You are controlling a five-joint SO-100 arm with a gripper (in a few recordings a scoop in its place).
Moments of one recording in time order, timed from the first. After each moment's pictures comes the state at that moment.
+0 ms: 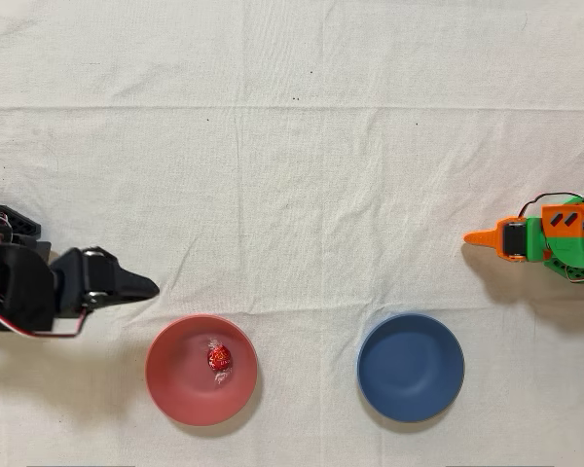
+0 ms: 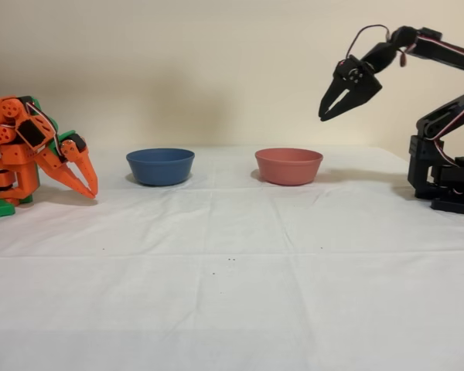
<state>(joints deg) 14.1 147.7 123.9 64.5 -29.3</state>
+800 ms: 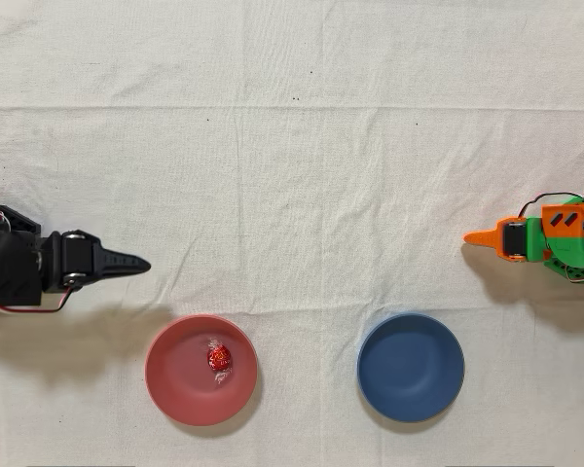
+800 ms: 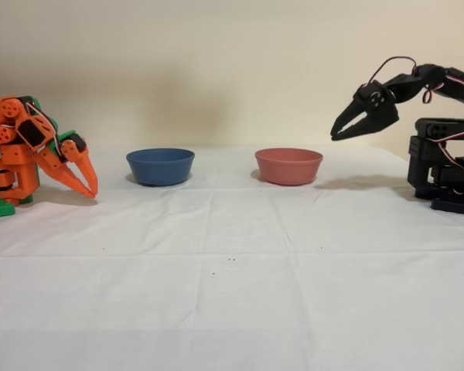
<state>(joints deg) 6.7 178.6 154.0 56.5 -16.5</state>
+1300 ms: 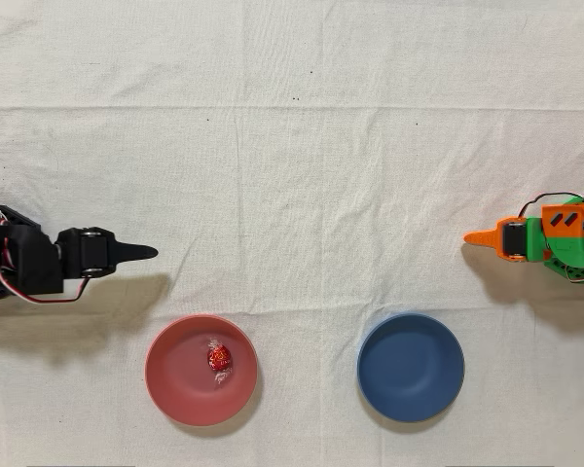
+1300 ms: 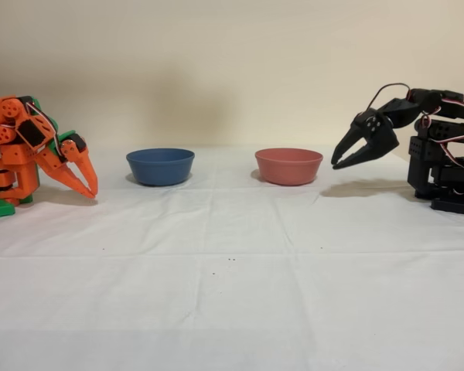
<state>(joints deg) 4.1 183.3 168.5 50.6 -3.3</state>
